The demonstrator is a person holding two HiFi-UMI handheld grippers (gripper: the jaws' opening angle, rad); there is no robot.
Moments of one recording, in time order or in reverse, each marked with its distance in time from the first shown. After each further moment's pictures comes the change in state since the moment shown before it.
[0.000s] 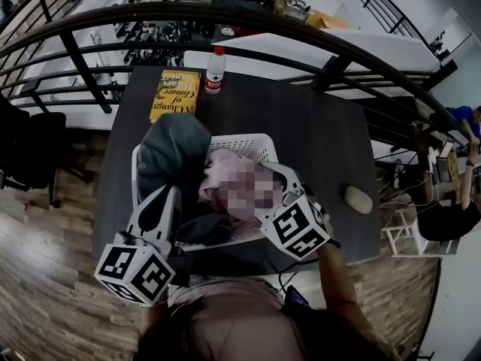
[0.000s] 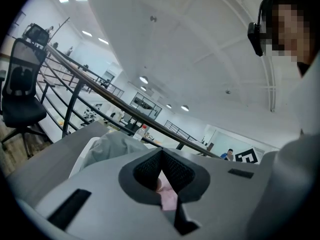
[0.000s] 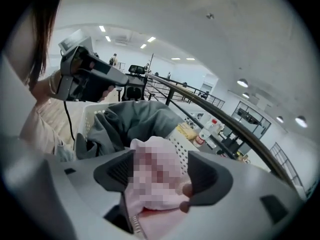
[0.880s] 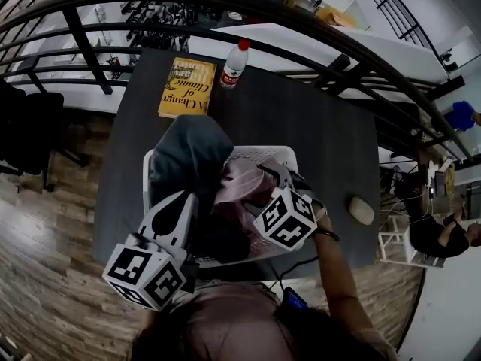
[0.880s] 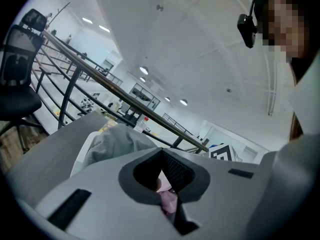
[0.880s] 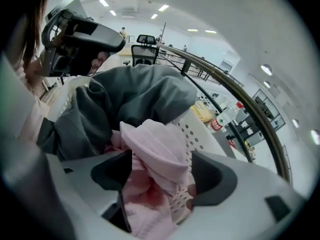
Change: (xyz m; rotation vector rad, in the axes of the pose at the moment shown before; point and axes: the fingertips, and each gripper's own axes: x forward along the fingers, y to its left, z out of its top) left arm 0.031 0.034 -0.006 -0.050 0.100 -0.050; right arm 0.085 0.001 -0.024 -0.104 0.309 0.144
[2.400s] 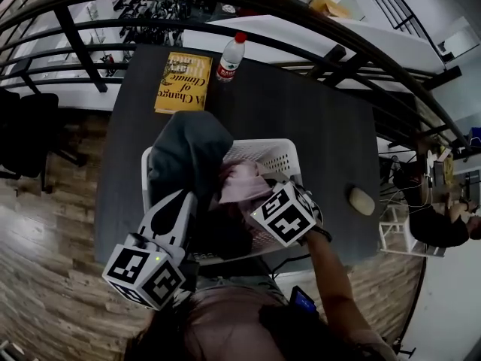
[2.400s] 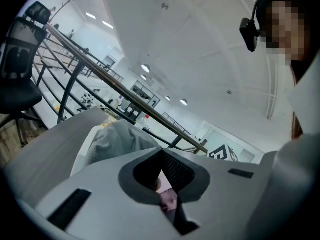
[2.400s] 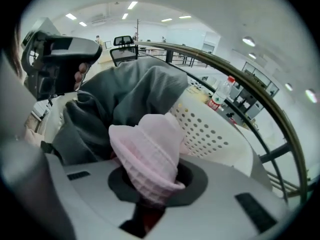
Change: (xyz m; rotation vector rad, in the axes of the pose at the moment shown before) left arm -0.002 0.010 -0.009 -0.040 0.015 -0.015; right arm 0.008 0.015 -0.013 0.274 0.054 0.031
